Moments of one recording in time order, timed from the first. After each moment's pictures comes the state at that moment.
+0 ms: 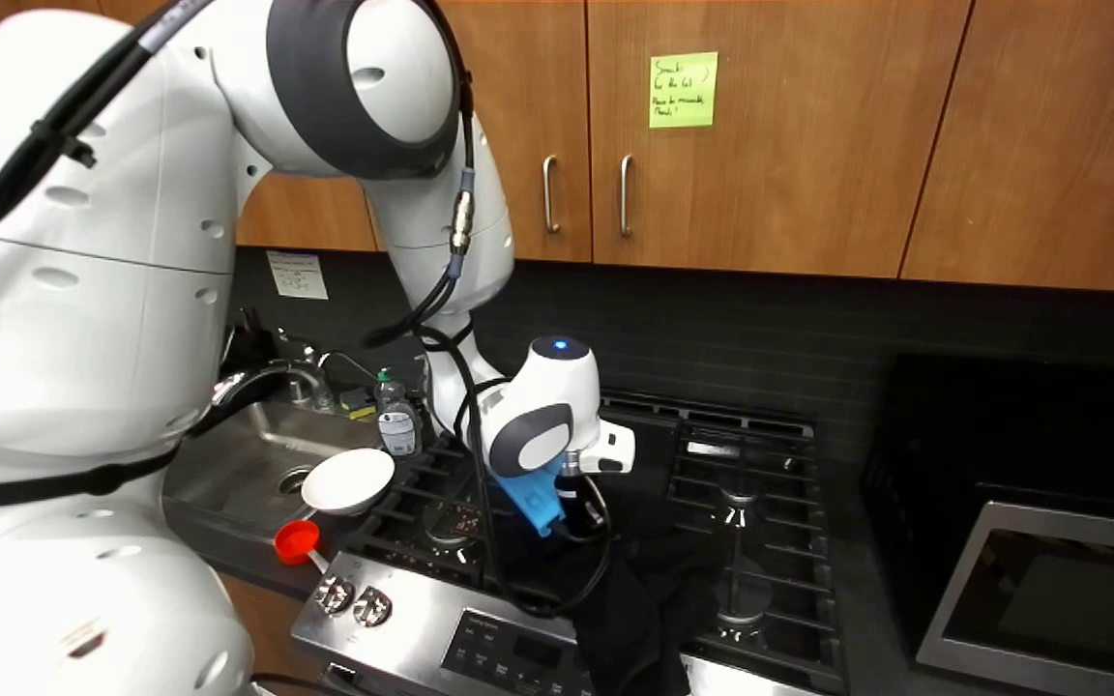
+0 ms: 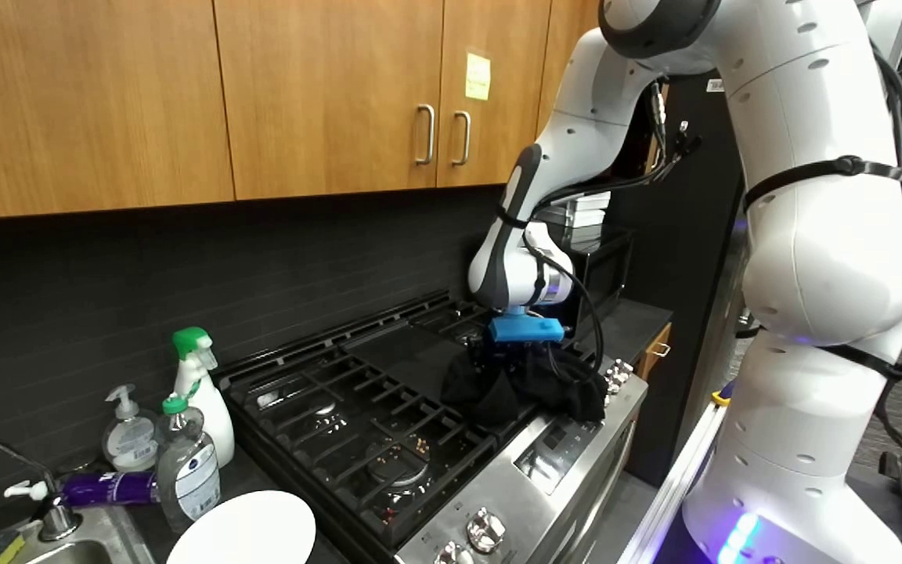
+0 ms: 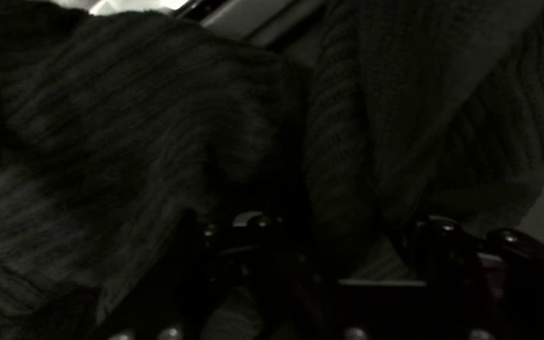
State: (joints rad) arm -0.22 0.45 0.00 -2.48 0.27 3.04 0.10
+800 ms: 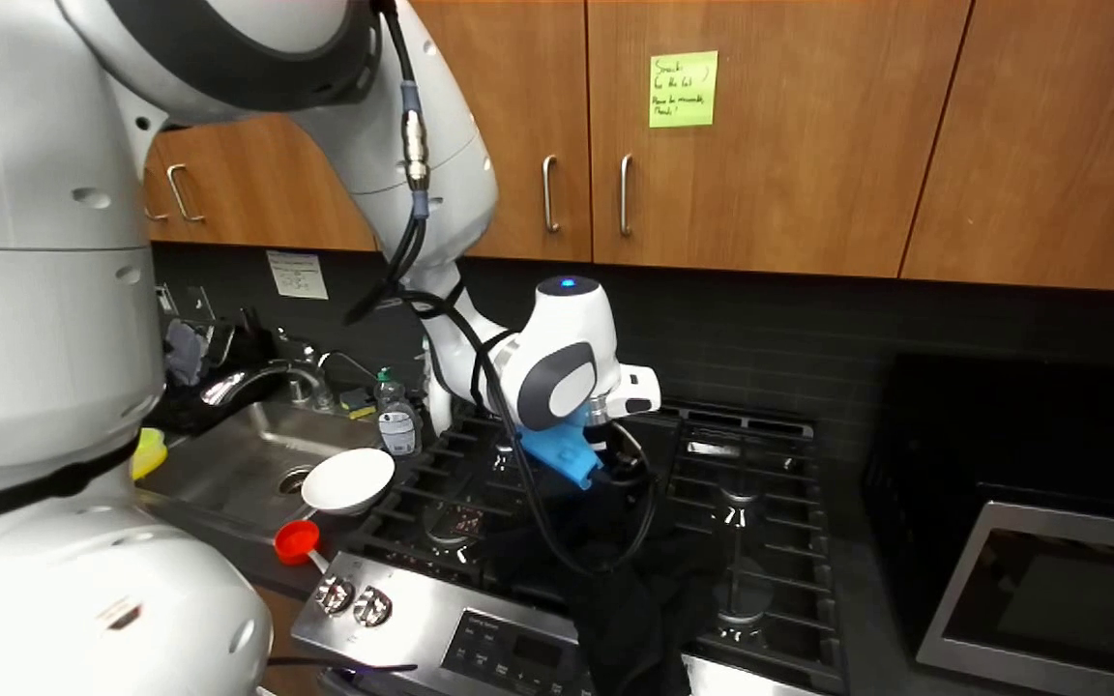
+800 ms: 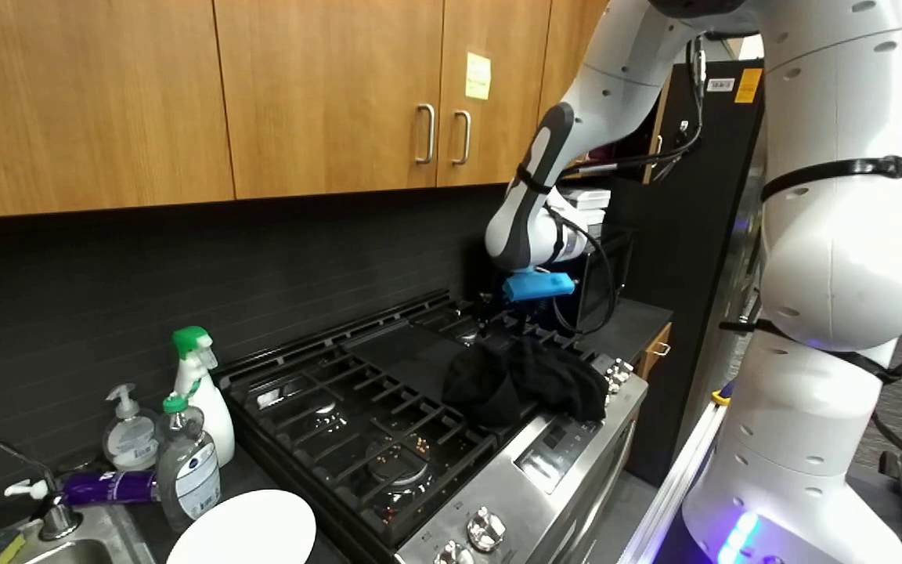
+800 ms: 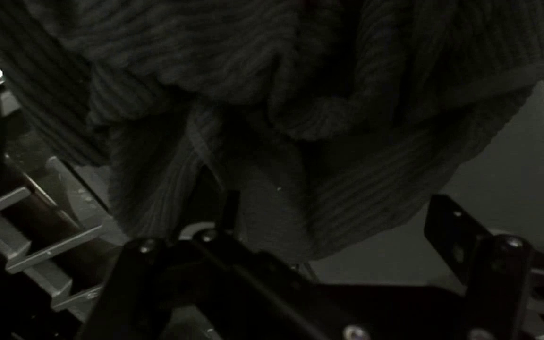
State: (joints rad) arm -0.08 0.26 -0.22 -2.50 0.05 2.93 0.11
